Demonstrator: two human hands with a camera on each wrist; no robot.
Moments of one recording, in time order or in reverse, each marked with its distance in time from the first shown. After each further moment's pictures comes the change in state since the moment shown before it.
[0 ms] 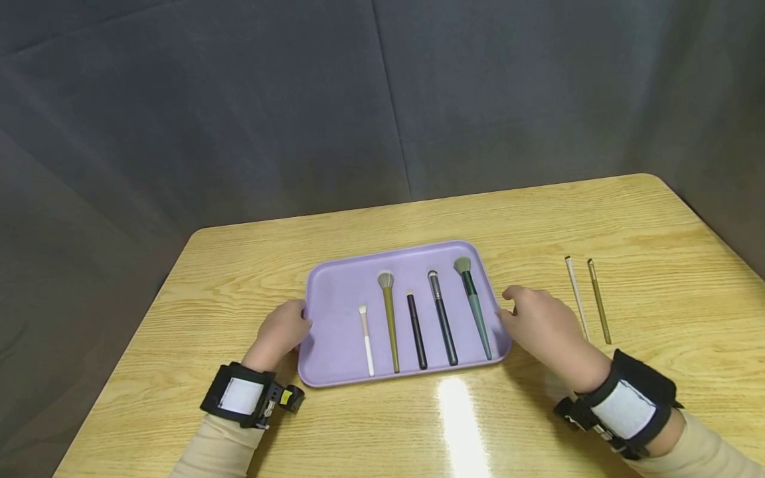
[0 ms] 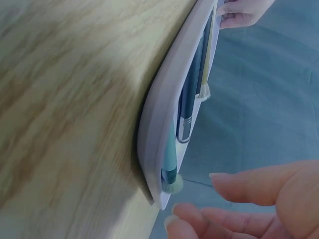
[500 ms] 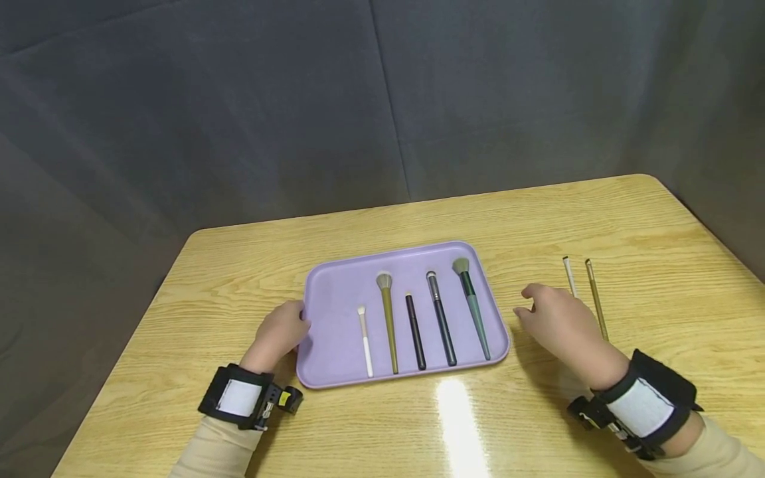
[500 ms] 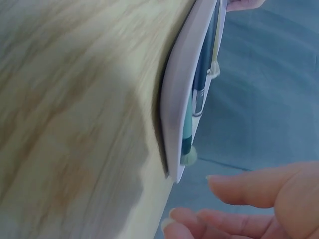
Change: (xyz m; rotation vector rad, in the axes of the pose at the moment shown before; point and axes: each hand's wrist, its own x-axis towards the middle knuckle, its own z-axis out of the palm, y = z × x) left_hand 0.001 0.000 0.001 -0.016 -0.013 -0.007; right_hand -0.001 0.025 -0.007 -0.005 0.009 0.015
